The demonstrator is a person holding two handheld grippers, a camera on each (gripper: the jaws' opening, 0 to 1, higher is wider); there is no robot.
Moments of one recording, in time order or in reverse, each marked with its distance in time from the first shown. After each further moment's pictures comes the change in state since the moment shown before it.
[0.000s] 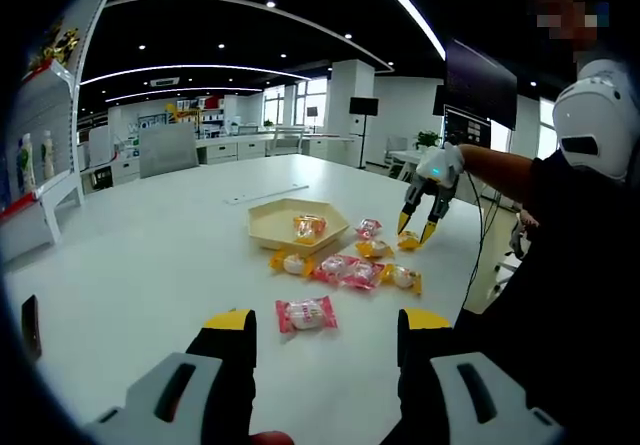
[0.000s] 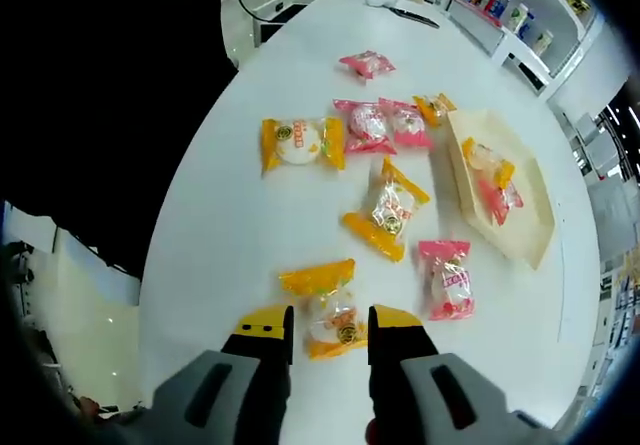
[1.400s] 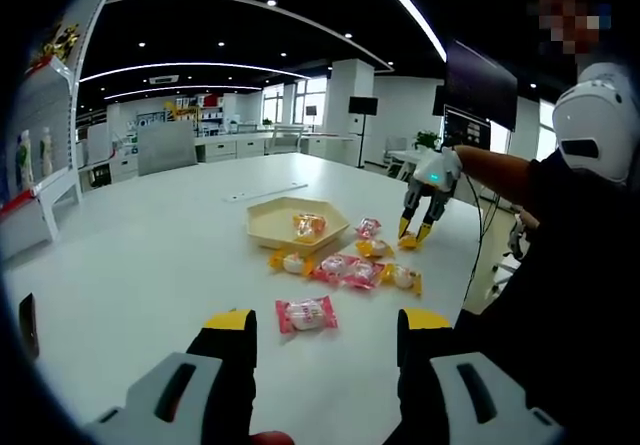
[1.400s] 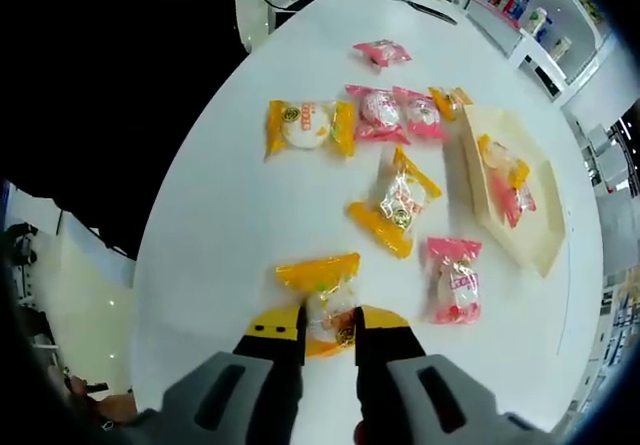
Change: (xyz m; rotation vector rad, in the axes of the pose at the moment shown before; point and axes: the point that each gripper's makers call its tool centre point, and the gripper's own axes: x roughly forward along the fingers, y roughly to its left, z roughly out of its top) left arm 0.003 0.003 -0.001 -0.008 0.006 -0.010; right arm 0.009 -0.001 -0.007 -0.050 0.027 0.034
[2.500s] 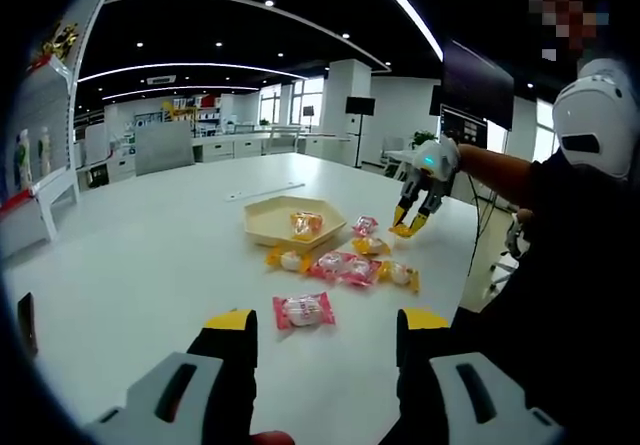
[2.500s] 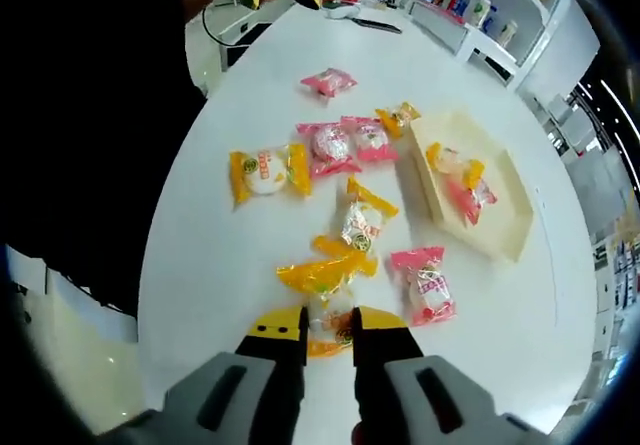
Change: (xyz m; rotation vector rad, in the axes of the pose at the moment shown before) left arm -0.003 -0.002 -0.004 0.004 -0.003 -0.012; right arm -0.018 -0.017 0.022 0.199 -0.107 -0.130
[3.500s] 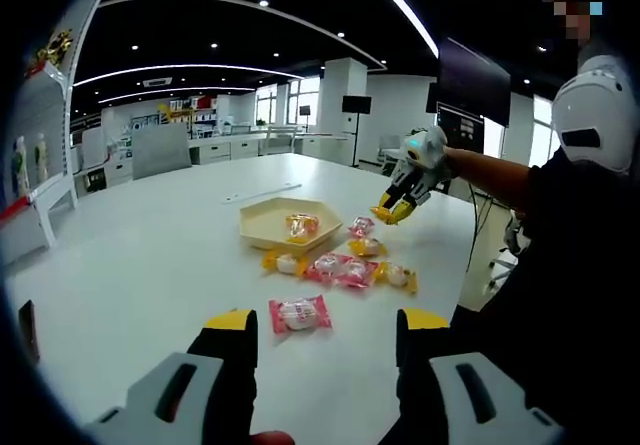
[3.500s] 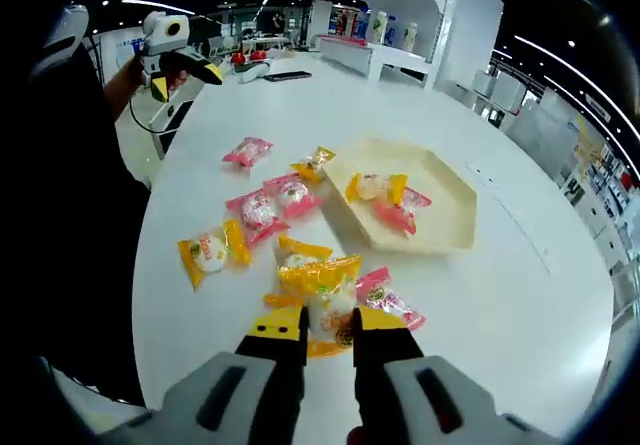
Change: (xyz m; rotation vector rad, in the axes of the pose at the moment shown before) left arm 0.003 -0.007 0.005 0.018 0.005 -0.010; right arm -0.012 -0.034 0.027 0.316 -0.213 -0.167
